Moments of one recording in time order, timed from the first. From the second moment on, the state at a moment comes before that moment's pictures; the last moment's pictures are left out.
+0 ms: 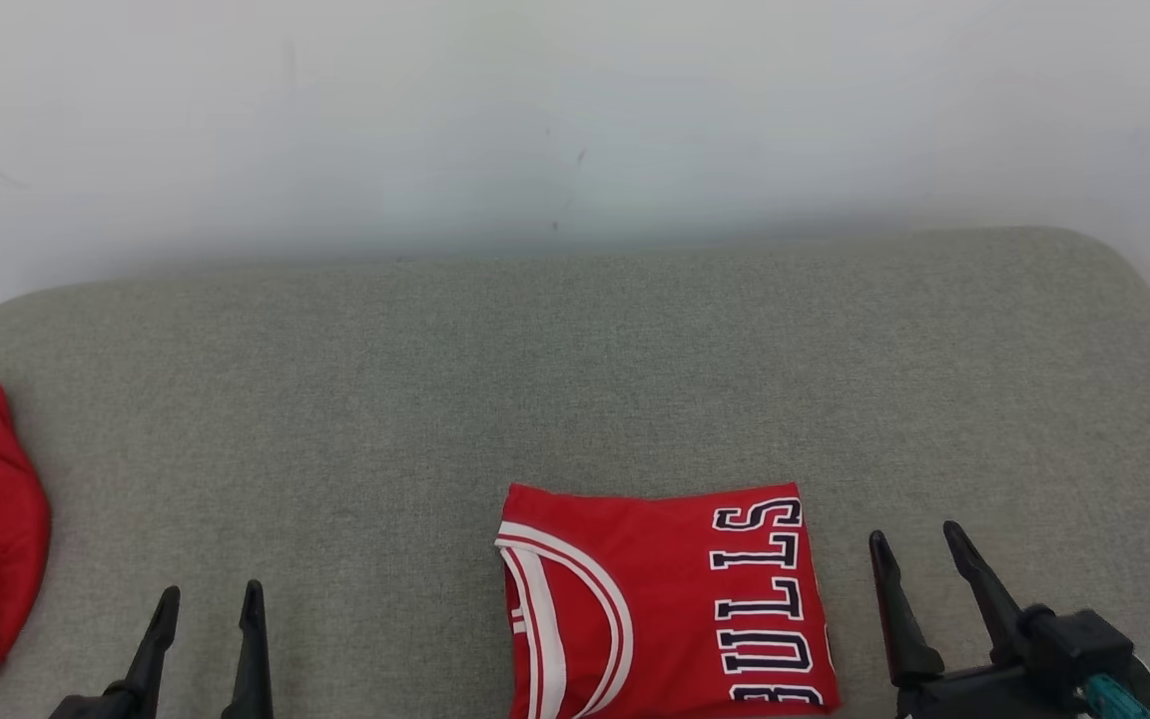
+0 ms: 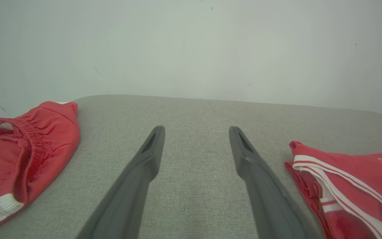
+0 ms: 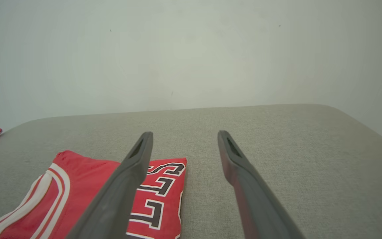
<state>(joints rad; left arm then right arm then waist) 0.04 0.08 0.10 0.16 -0.14 -0.13 -0.26 0.01 -0.14 0.10 0.16 0.23 0.13 -0.23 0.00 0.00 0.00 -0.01</state>
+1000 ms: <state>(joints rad) -0.08 0.07 0.09 0.19 -0.16 -0.13 -0.26 -0.35 -0.10 0.31 0.82 0.33 0.13 -0.21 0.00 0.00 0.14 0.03</state>
